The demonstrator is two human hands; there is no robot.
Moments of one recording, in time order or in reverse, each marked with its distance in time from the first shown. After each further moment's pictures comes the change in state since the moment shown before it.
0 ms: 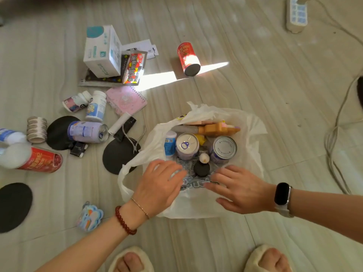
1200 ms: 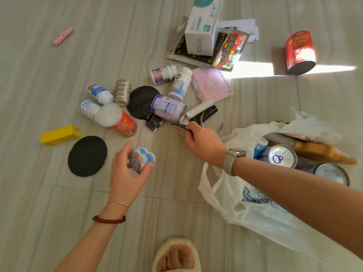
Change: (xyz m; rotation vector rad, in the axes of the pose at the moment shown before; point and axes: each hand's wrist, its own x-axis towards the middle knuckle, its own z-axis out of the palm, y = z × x) left_hand -0.149 -0.108 -0.066 -0.364 0.331 -1.277; right_hand 0.296 -0.053 0.032 0.572 -0.006 0.487
